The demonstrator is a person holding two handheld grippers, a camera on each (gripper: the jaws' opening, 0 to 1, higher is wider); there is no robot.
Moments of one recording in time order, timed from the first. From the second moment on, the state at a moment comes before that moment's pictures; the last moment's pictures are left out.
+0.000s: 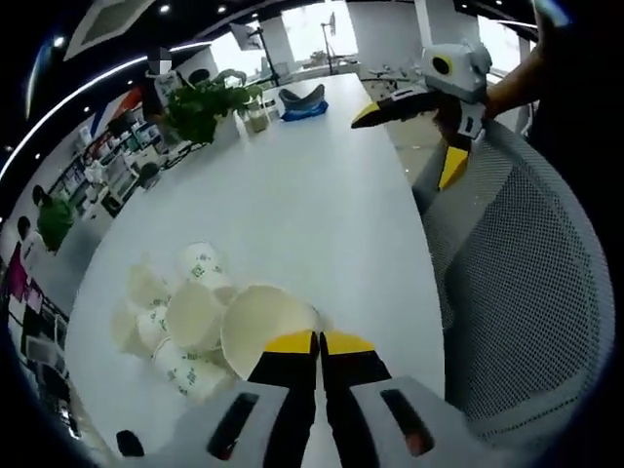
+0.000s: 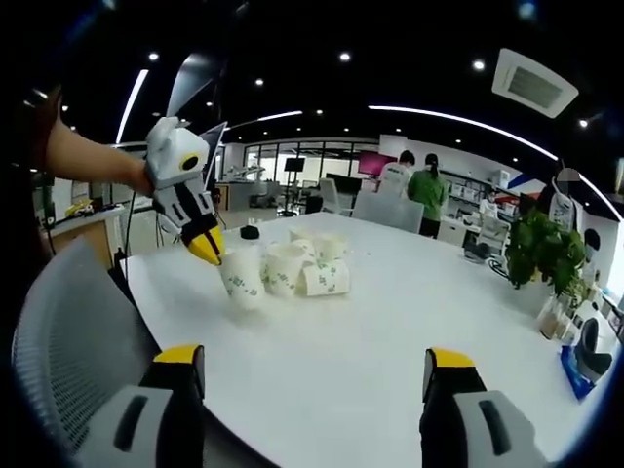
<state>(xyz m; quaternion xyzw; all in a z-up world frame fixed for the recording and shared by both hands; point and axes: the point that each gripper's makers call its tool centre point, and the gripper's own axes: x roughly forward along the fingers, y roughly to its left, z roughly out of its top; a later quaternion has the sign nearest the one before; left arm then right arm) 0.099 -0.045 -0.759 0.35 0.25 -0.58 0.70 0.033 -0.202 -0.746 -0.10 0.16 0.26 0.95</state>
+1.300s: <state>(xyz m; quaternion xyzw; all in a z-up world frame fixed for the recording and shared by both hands) 0.098 -0.086 -0.751 0.34 0.22 -0.61 0.68 0.034 -0.204 -0.747 -0.10 0.17 0.25 0.95</state>
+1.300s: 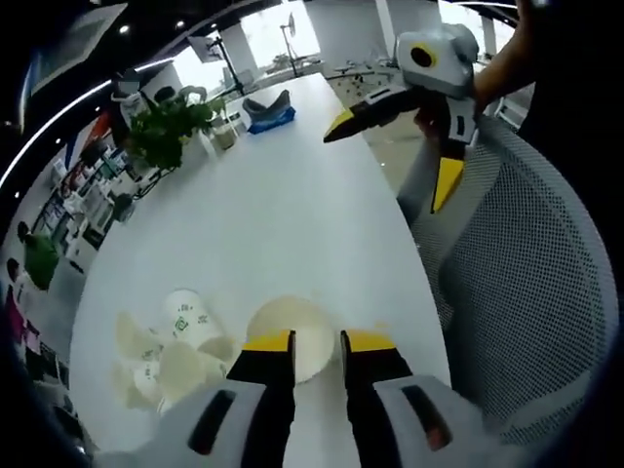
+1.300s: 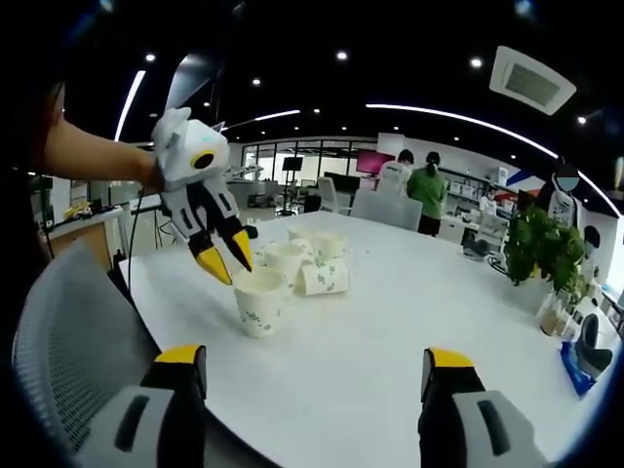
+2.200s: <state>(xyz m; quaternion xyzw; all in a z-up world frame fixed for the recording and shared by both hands) 0.204 -0.045 -0.751 0.22 0.22 -0.53 0.79 0.032 -0.204 -0.749 -0.09 0.17 0.25 0.95</state>
